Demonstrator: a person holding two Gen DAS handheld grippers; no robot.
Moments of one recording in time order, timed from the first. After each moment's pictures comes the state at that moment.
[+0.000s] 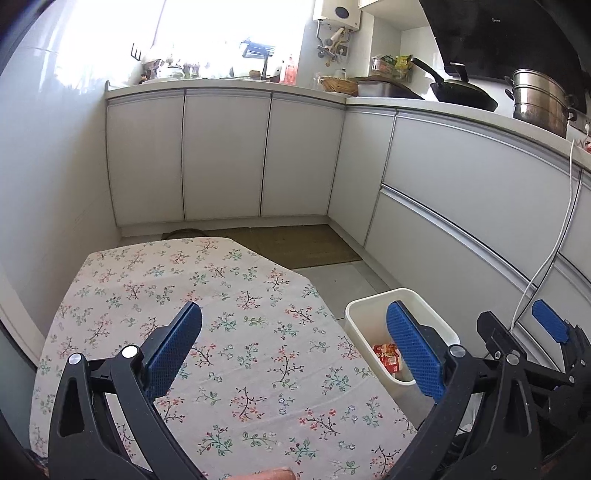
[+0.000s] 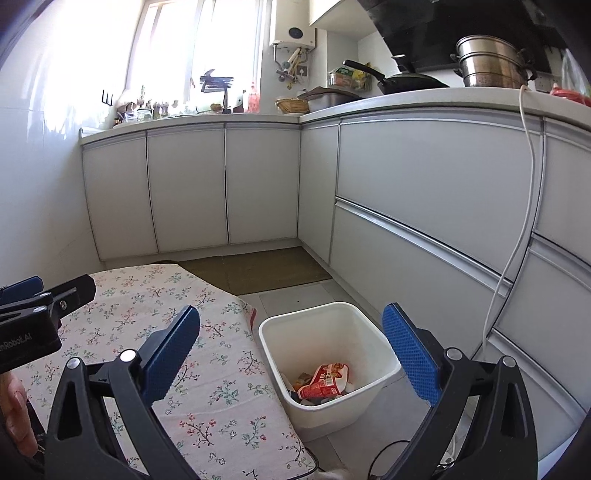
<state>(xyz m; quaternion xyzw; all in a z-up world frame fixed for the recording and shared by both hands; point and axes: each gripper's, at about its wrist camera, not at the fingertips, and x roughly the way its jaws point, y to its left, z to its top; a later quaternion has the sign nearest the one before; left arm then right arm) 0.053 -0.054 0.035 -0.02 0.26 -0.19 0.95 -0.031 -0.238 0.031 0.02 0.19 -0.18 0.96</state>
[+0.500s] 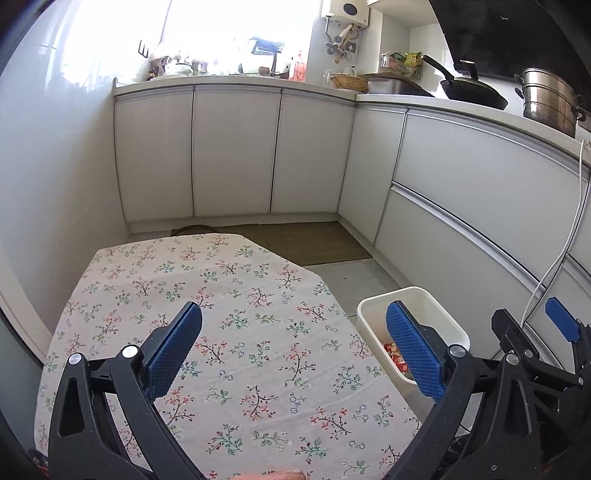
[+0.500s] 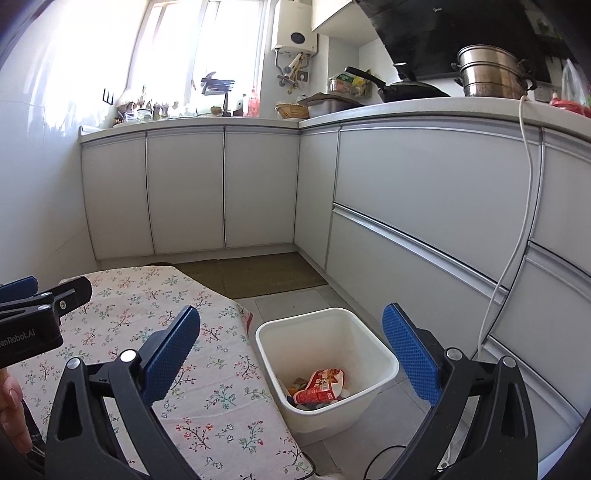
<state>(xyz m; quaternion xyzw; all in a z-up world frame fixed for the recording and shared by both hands) 0.056 -0.053 0.034 -0.01 0.27 -0.17 0.95 -0.031 -0.234 0.031 0.01 0.19 -0.18 0.96</state>
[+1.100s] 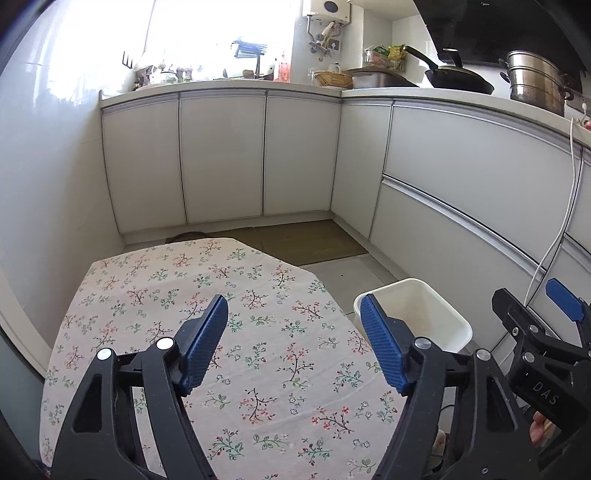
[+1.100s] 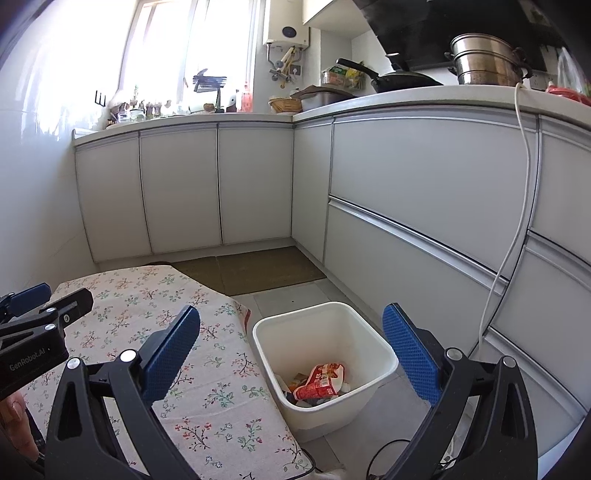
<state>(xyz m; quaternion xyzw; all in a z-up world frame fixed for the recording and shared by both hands) 0.054 -0.065 0.027 0.02 0.26 -0.19 0.95 -0.028 -0.246 0.029 0.03 0.20 -0.19 0.96</state>
